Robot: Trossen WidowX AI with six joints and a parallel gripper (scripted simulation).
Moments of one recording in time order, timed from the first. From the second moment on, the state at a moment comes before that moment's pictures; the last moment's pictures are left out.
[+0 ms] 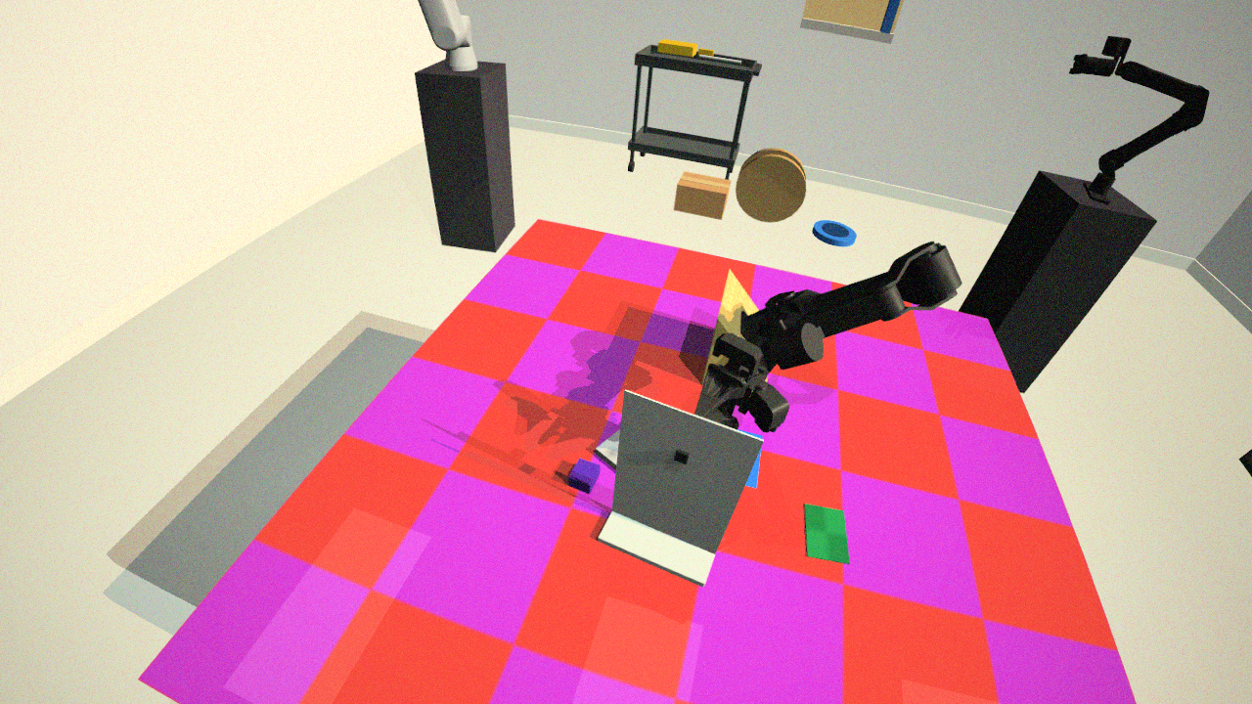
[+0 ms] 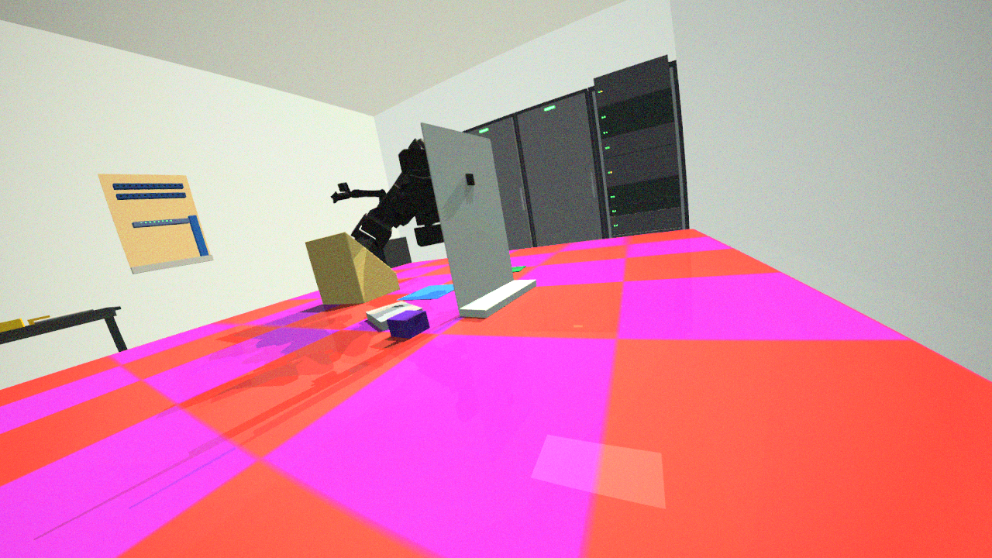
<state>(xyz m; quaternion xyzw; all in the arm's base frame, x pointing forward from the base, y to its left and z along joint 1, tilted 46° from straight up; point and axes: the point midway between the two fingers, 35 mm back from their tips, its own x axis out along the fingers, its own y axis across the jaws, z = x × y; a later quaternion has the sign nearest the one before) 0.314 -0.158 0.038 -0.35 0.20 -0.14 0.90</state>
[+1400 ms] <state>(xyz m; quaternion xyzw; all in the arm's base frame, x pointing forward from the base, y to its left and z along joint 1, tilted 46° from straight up) 0.352 -0.168 0.038 -0.36 0.20 -0.15 0.90</state>
